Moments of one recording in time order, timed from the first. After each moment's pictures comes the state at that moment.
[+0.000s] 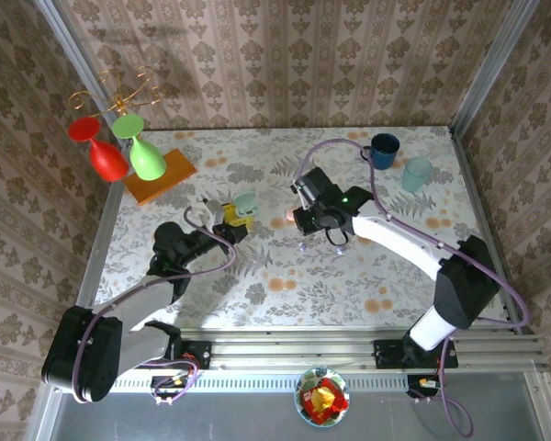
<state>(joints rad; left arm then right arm) -0.39 1.12 0.32 0.88 0.67 -0.13 0.67 1.57 1.29 -0.69 0.04 0.29</state>
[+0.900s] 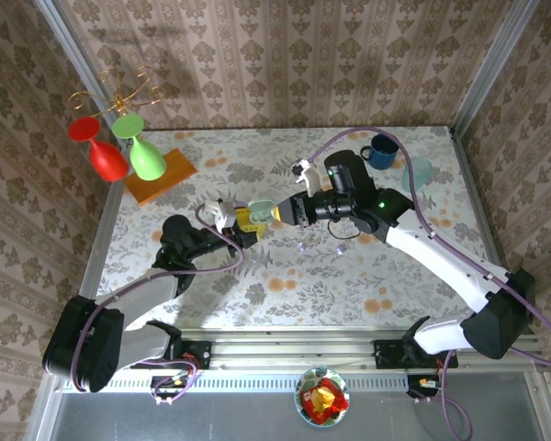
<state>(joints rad) -0.44 1.17 0.39 0.84 0.83 -0.11 0.65 1.37 1.29 -0.46 -0.53 0.39</state>
